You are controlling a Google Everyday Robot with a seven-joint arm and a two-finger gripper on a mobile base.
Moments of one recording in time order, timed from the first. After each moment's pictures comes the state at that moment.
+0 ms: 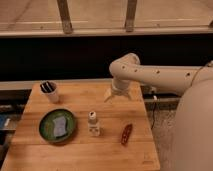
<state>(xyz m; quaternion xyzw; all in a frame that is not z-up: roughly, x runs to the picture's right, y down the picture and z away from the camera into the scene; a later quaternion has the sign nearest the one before) 0.066 0.059 0.788 -0.24 0.17 0.64 0.71</state>
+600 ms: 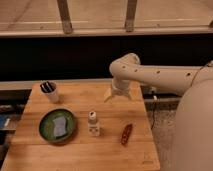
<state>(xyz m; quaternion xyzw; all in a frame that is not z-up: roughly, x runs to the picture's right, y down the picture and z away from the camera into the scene) 0.067 0.062 0.787 -0.24 0.18 0.64 0.71</state>
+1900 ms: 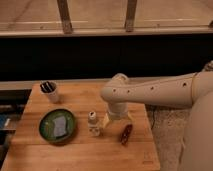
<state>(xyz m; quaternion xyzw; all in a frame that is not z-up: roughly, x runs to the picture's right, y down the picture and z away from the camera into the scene) 0.054 0.182 0.733 -0.28 0.26 0.56 0.73</state>
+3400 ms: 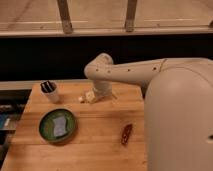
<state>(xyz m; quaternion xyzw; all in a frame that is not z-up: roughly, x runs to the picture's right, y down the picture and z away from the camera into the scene) 0.003 0.060 0.795 -0.21 0.21 0.61 0.74</state>
